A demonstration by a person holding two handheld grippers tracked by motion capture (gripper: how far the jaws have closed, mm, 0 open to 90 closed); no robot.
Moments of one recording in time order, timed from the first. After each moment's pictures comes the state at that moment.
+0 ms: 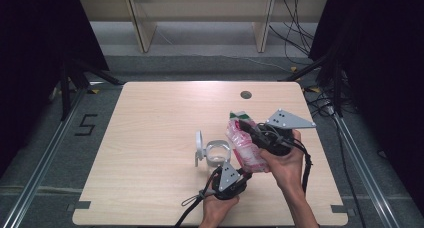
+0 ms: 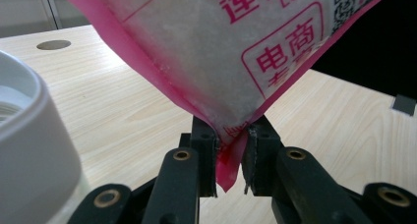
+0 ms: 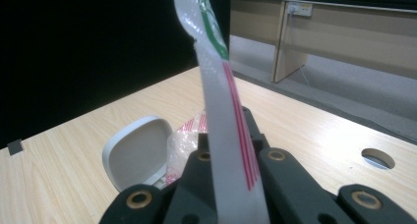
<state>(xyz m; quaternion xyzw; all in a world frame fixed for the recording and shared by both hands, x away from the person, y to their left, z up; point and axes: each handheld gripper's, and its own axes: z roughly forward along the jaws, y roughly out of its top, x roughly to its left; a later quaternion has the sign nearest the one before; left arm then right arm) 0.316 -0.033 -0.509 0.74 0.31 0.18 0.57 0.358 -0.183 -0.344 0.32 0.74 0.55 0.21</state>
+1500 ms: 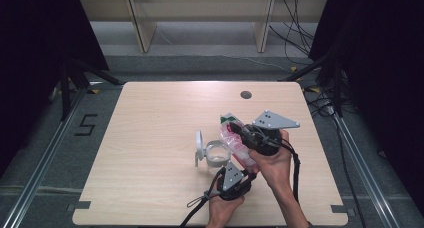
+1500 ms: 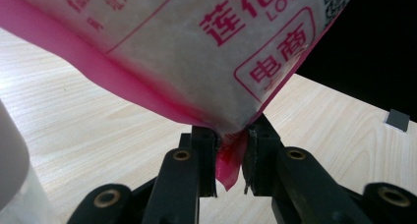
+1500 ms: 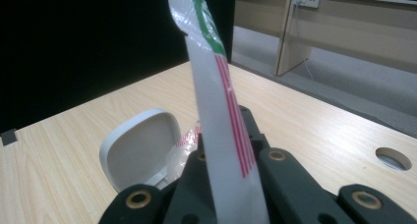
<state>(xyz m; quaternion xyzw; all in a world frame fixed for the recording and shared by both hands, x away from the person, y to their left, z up) 0.317 -0.045 -0.515 0.73 0.33 0.17 0.58 0.363 -0.162 -0.355 0.31 0.76 0.54 0.20</state>
